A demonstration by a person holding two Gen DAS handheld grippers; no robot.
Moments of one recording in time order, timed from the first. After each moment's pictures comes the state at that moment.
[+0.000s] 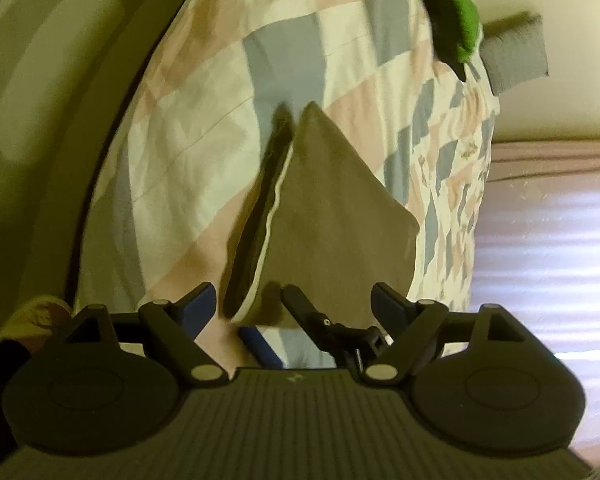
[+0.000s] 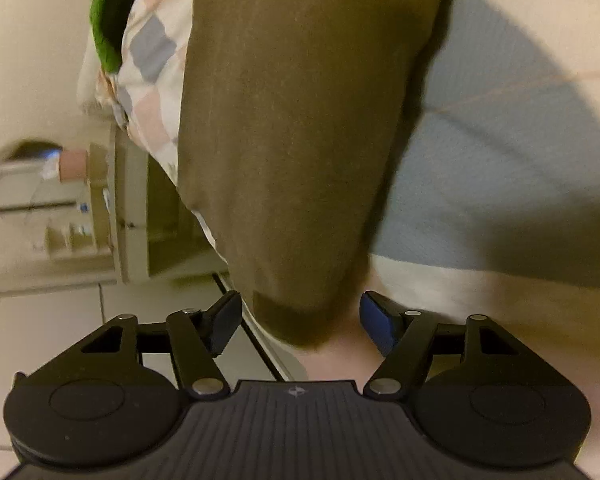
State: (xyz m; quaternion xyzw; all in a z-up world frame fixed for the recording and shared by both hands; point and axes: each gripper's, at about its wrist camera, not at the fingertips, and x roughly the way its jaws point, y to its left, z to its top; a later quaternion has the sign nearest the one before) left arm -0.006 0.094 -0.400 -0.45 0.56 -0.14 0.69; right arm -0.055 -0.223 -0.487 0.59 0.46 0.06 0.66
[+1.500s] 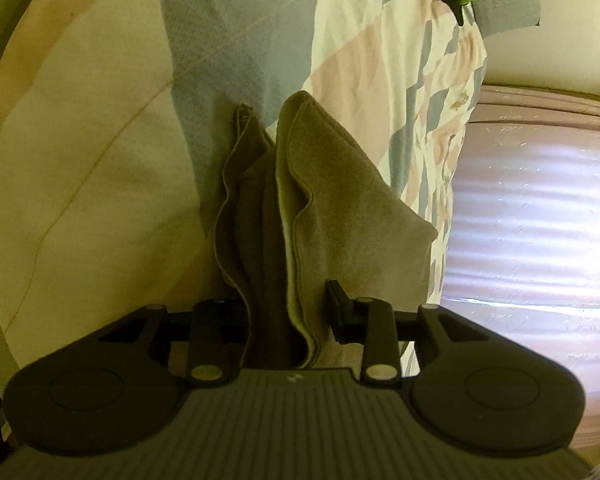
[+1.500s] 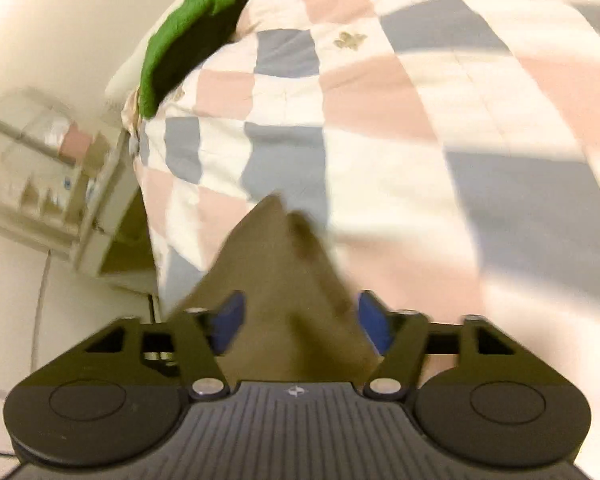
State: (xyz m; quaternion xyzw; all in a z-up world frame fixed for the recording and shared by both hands) left arm 0.120 0.033 -0.483 -0.43 0.60 -0.23 0.64; right arm 0.026 -0.433 -0.388 0.36 0.47 0.09 0.80
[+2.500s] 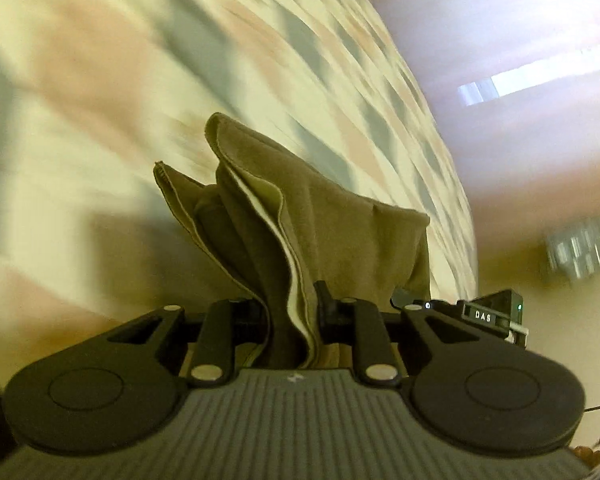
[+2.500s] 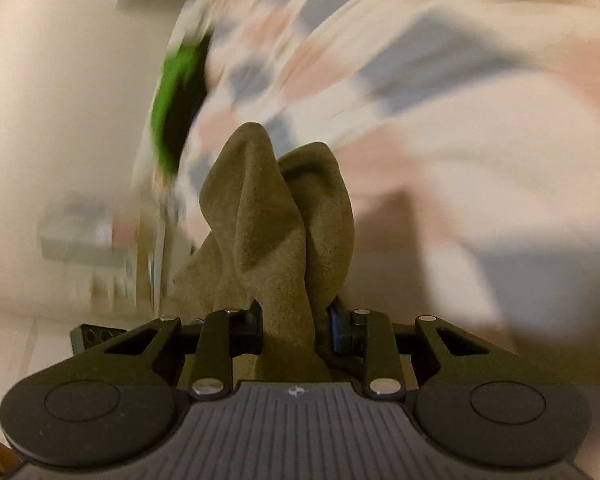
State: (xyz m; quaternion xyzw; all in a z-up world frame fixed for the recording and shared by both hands) left arm 0.082 -0.109 -0.339 -0.12 0.62 -0.47 0.61; right arm -0.207 -0.420 -0.393 0.60 0.34 0.00 0.72
